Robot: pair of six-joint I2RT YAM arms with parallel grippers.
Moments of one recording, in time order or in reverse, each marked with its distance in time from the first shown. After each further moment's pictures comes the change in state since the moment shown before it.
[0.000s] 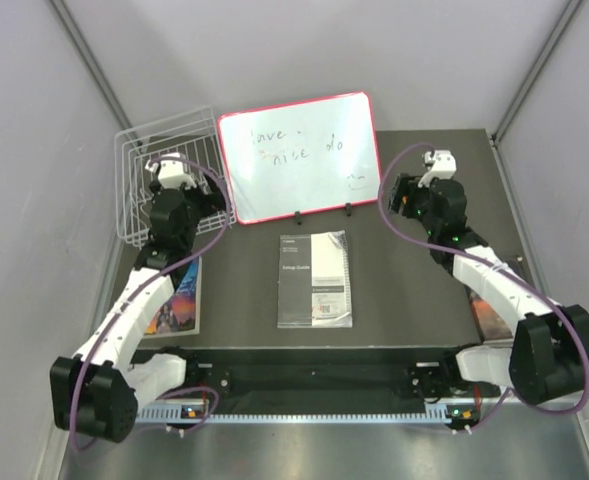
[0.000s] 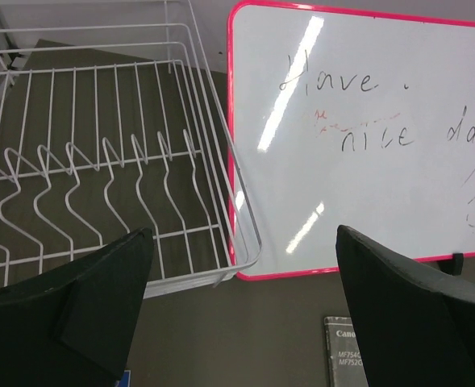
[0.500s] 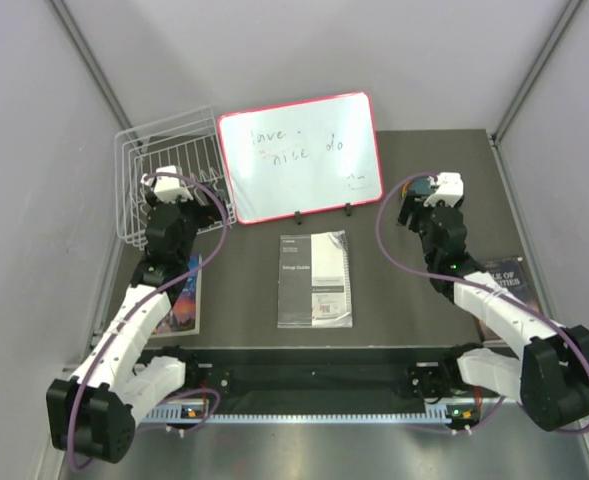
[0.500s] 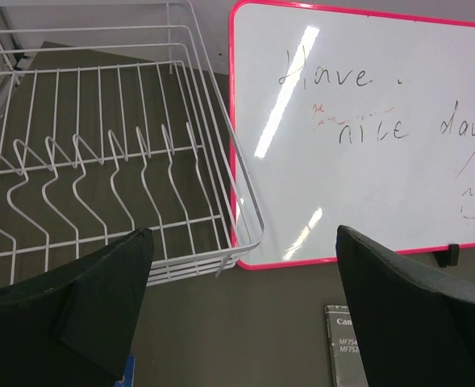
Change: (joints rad) left arm 0.000 -0.129 -0.107 0.015 -0.005 0.008; right arm 0.069 -0.135 -0.220 0.197 0.298 -0.085
